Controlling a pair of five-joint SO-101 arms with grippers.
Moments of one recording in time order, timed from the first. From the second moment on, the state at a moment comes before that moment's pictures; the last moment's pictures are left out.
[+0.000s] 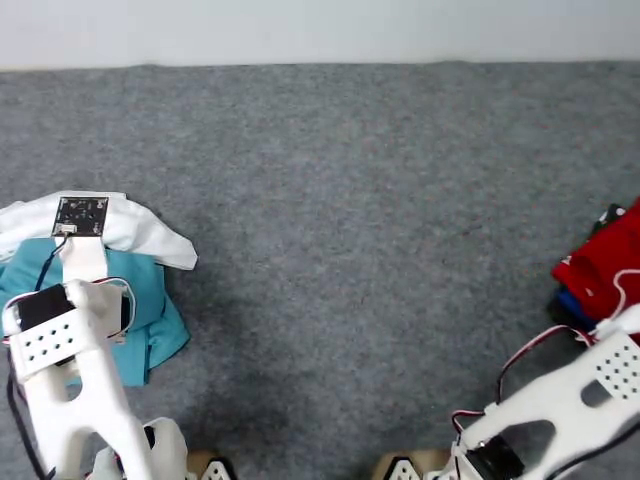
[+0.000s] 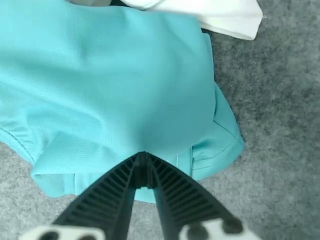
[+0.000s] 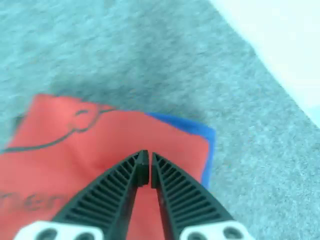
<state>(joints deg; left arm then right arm) -30.4 -35.3 49.5 73.5 -15.9 52.0 68.7 -93.4 80.2 17.3</state>
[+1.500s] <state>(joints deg) -30.4 -35.3 49.5 73.5 -15.9 40.9 38.4 -64.4 100.5 17.9</state>
